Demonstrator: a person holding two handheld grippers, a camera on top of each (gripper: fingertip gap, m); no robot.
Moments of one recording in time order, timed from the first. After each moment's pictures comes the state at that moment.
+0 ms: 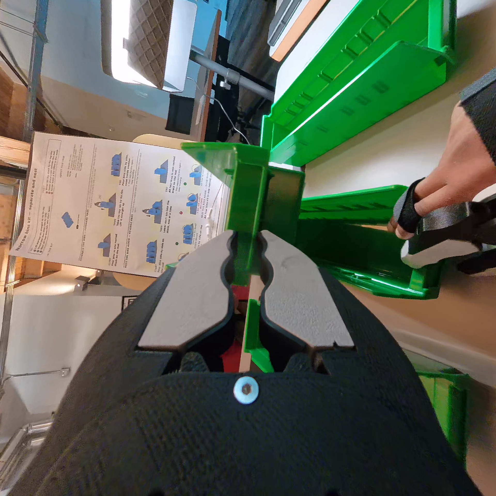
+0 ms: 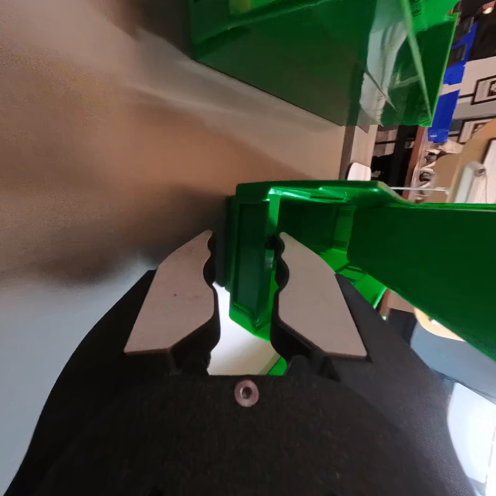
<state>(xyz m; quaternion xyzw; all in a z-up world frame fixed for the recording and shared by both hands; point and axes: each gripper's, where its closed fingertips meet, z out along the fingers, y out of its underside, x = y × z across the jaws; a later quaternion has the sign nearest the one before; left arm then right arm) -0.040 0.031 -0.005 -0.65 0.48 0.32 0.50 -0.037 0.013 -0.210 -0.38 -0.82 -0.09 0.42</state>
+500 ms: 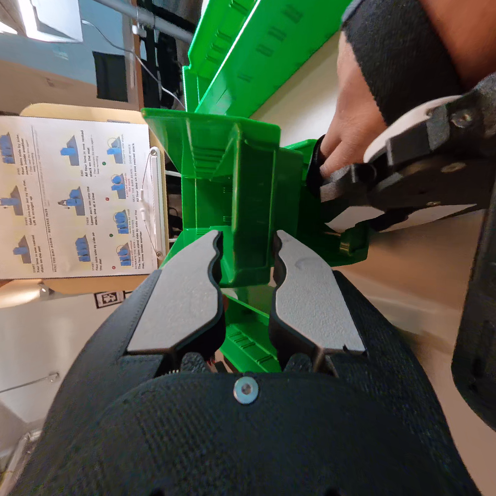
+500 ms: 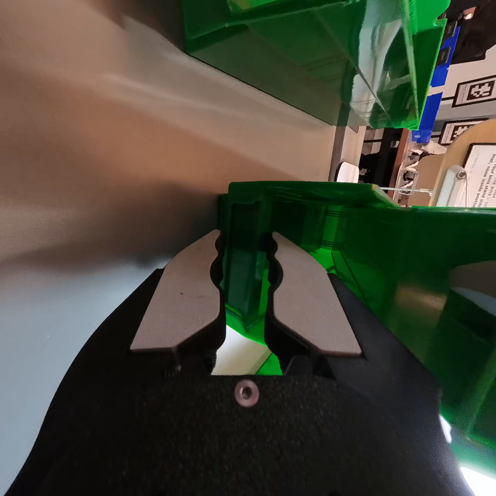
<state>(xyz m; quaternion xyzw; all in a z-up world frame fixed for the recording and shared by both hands) -0.041 0.018 -0.086 -0.68 0.52 0.31 0.40 -0.040 0.017 -0.208 -0.37 -0.82 -0.12 0.43</state>
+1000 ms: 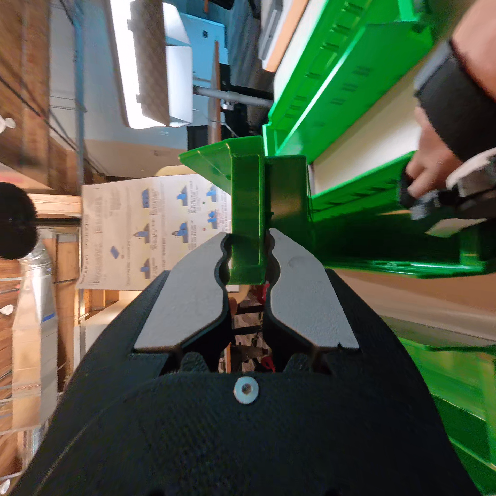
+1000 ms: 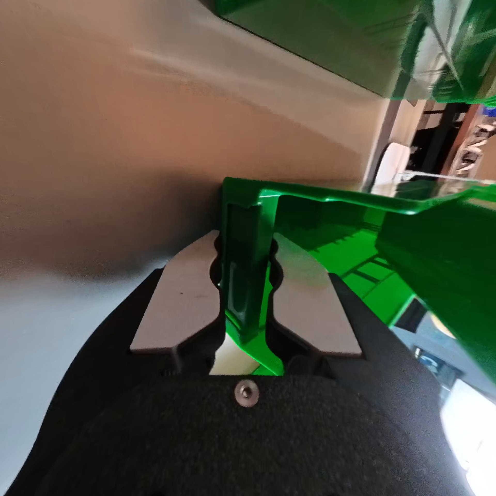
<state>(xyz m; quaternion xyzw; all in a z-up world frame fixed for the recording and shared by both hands) -0.033 0.013 0.000 -0.57 0.54 0.38 0.49 -0.030 0.017 -0.227 -0.40 -0.84 -0.14 0.35</state>
